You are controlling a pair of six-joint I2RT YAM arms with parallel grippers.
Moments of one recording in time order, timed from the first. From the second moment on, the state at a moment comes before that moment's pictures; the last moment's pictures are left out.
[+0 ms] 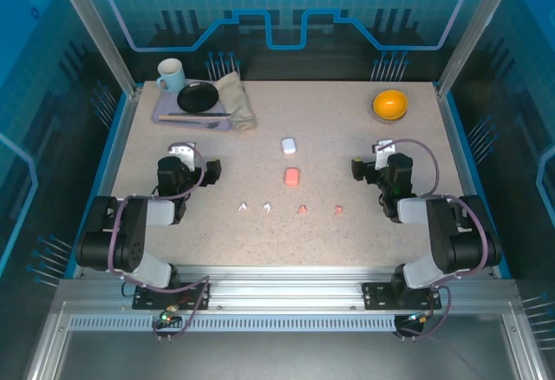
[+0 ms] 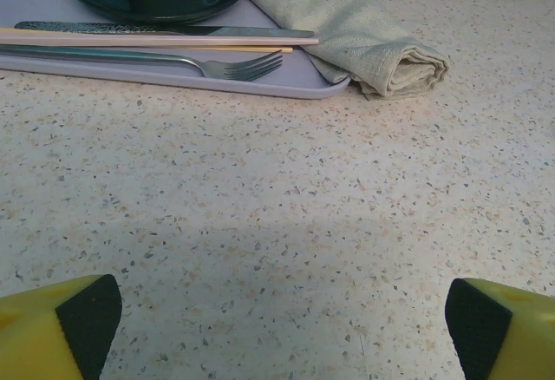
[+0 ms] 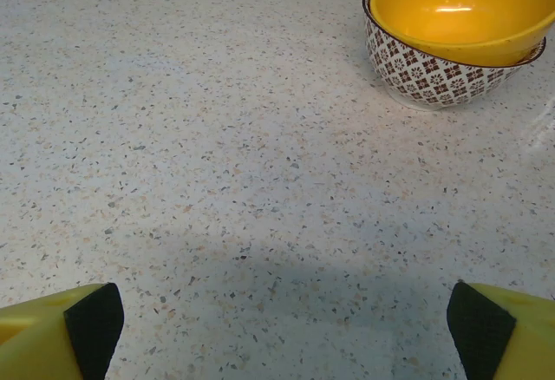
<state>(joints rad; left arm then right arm) 0.02 1.52 0.40 0.69 0.13 -0.08 0.07 1.51 0.42 0.65 0.00 -0.07</state>
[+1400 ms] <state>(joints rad) -0.01 1.28 0.92 -0.22 0.06 -0.55 0.23 1.45 1.14 -0.52 0.08 0.39</state>
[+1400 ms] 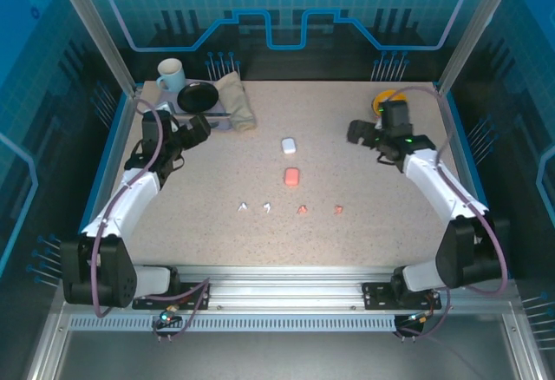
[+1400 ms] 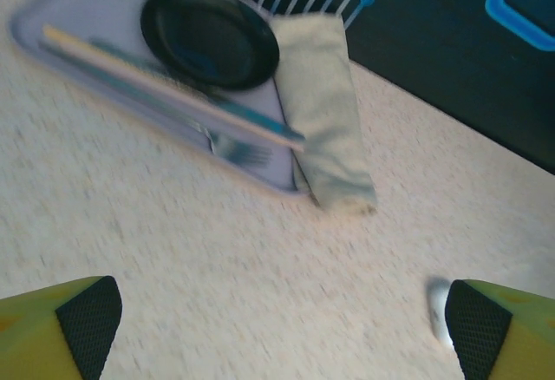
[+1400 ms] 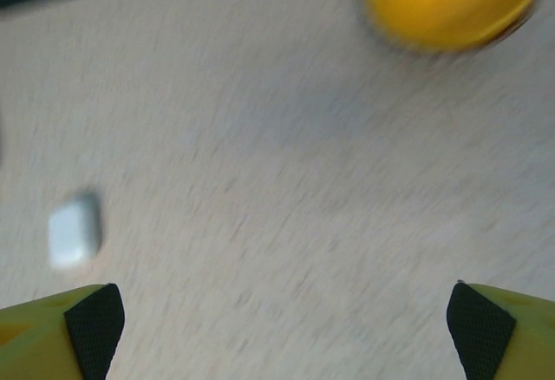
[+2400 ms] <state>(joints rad) -0.18 1.33 1.02 -0.45 0.14 -0.72 0.72 2.14 1.65 -0.96 0.27 0.58</state>
